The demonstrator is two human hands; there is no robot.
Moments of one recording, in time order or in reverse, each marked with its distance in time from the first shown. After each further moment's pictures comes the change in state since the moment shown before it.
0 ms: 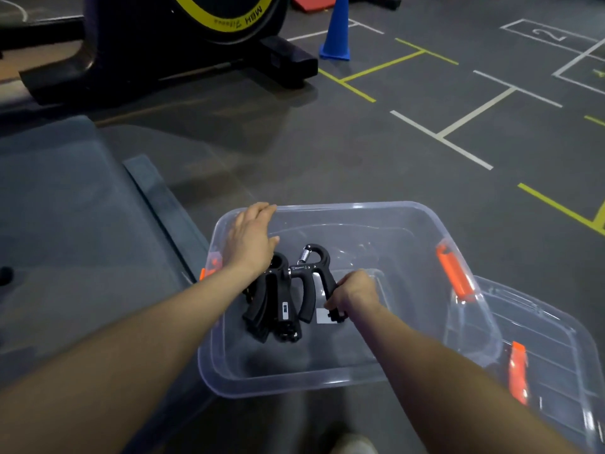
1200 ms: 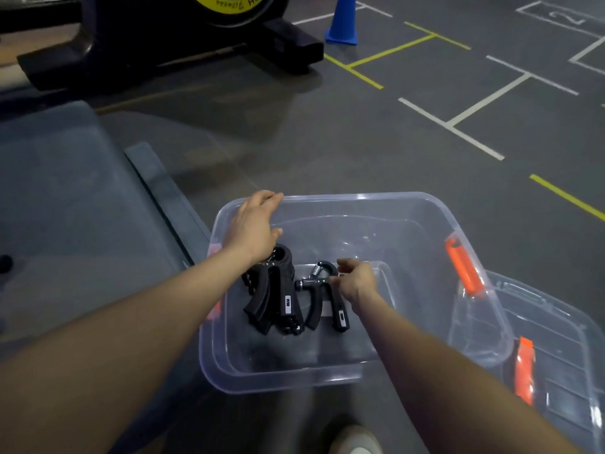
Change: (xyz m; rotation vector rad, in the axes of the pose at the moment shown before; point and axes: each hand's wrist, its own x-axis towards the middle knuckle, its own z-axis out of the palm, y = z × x) left_hand 0.008 -0.007 0.001 -0.057 -0.077 0.059; right_hand 0.032 0.011 0.021 0.400 0.037 -0.152
